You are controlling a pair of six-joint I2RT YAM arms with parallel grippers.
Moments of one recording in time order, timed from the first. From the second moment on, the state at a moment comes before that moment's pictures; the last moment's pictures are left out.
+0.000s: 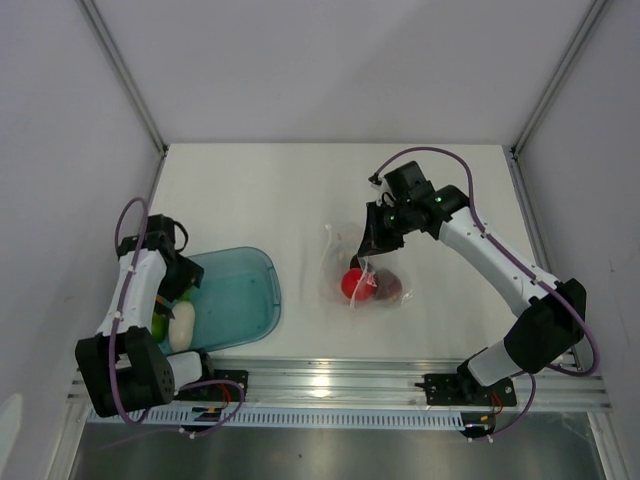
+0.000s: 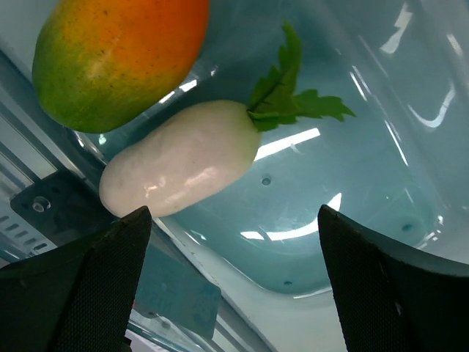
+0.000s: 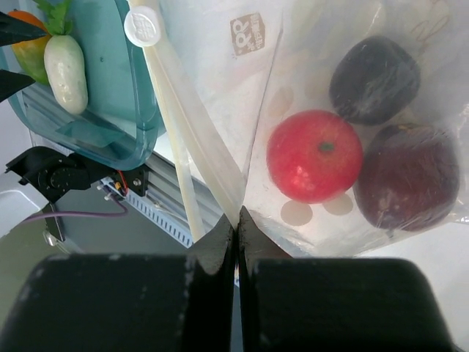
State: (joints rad) left arm 0.21 1.19 0.89 -1.11 -0.26 -0.85; right arm 0.56 1.51 1.42 -0.89 -0.39 0.48
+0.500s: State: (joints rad) left arm 0.29 1.24 0.84 -1.05 -0.33 -0.83; right arm 0.55 1.54 1.42 -0.92 -0.41 0.45
